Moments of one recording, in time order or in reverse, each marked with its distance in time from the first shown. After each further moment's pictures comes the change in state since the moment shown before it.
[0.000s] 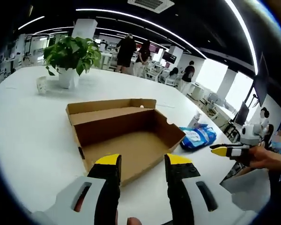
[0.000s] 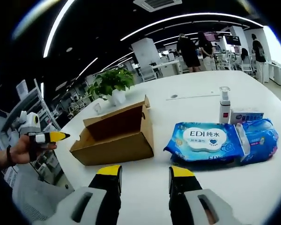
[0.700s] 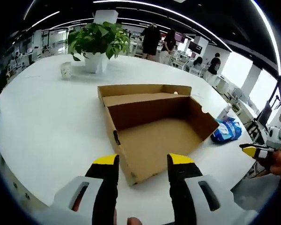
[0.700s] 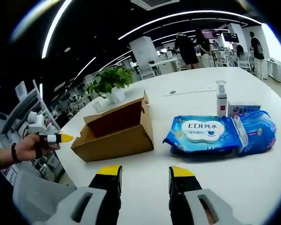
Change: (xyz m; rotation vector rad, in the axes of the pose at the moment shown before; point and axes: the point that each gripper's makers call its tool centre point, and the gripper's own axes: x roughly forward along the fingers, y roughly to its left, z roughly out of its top) left arm 0.007 0.048 -0.035 -0.062 0.120 0.173; right arm -0.009 0.002 -0.012 0.017 0.012 -0.006
